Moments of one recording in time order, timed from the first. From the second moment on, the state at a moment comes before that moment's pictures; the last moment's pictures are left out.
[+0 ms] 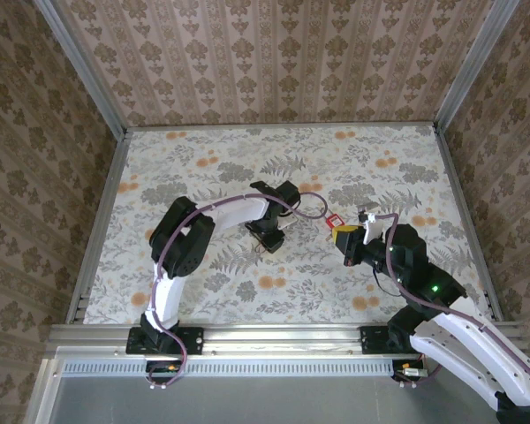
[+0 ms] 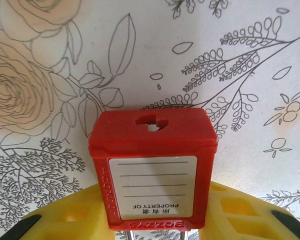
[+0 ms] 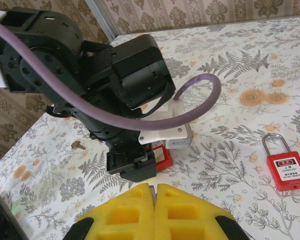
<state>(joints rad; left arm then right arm) -0.85 2.05 1.48 -0.96 -0.02 0.06 0.58 0.54 0.57 -0.36 -0.08 0.37</state>
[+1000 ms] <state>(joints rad) -1.05 1.27 0.71 -0.11 -0.21 0.14 0.59 0.69 0.64 -0.29 -0.07 0.46</state>
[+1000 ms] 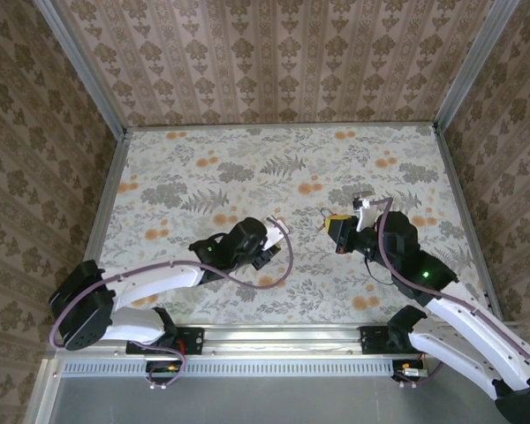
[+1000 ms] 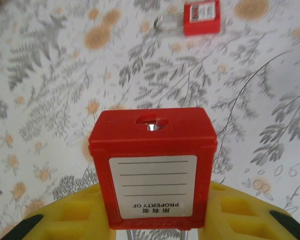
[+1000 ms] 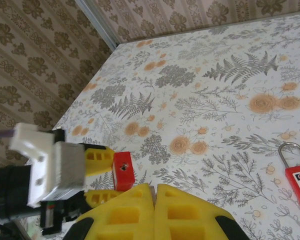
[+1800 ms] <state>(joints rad) -1.19 1.18 0.66 0.04 -0.30 0.22 0.75 0.77 0.64 -0.16 0.00 0.55</state>
